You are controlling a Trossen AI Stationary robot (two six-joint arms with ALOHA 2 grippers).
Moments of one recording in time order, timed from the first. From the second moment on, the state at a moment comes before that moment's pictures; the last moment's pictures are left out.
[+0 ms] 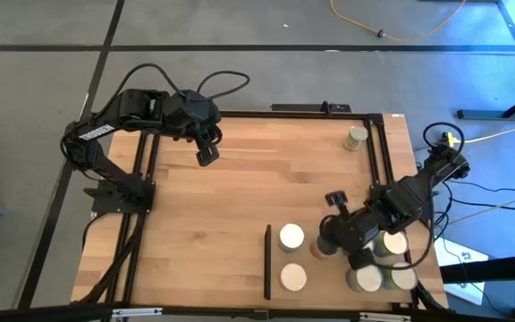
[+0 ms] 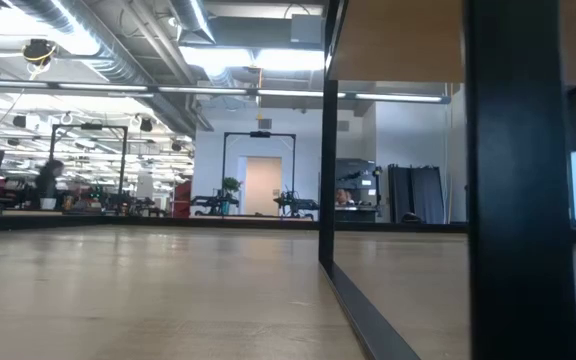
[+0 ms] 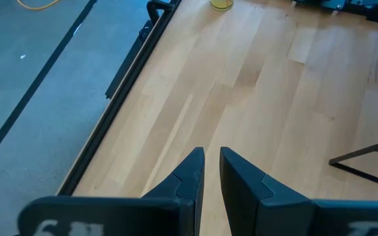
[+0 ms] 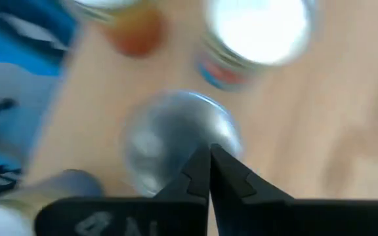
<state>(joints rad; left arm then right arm) 0.11 1.48 2.00 -1.36 -0.27 -0.20 0.61 1.53 1.73 -1.37 0.13 0.27</state>
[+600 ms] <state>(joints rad) 0.11 1.48 2.00 -1.36 -0.27 -0.20 0.42 1.54 1.69 -1.43 -0.02 0.18</state>
